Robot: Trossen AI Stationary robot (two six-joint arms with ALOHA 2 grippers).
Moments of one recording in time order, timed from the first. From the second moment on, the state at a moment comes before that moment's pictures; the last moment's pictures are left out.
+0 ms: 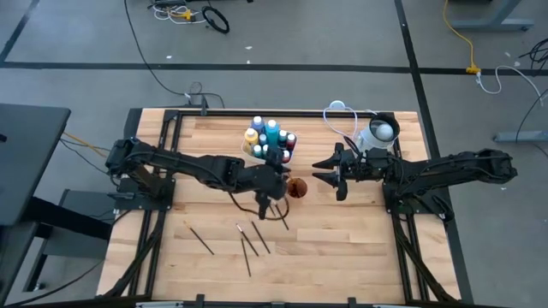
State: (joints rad) left arm -0.17 1.67 1.48 -0.45 -0.52 0.62; right arm -0.11 0.99 0.31 0.63 -0.06 0.20
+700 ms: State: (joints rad) left arm -0.33 1.67 1.48 -1.35 -0.23 -0.51; right arm -0.11 0.99 0.31 0.63 -0.06 0.20
